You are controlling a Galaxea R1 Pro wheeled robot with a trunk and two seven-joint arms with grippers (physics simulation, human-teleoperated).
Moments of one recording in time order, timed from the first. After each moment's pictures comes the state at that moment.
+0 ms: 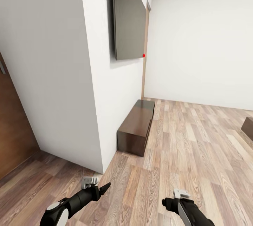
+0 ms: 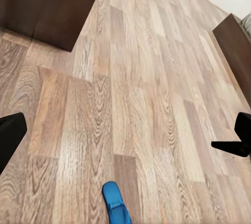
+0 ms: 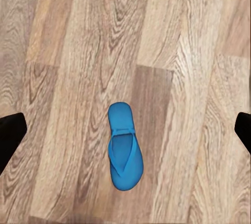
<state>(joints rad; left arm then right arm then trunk) -0.11 0.01 -0.01 -1.28 0.26 0.42 -0.51 -0.43 0.02 -0.18 -0.54 0.01 0.41 0.01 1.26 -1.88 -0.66</state>
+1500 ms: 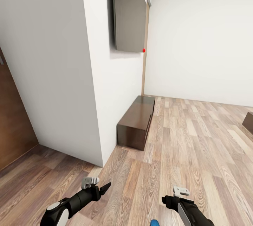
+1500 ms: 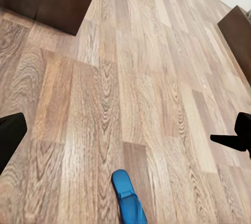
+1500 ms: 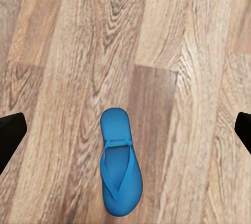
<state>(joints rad) -0.11 0.01 -0.01 -1.28 0.26 0.42 -0.51 -0.43 0.02 -0.17 -0.54 0.01 0.34 0.01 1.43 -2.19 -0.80</state>
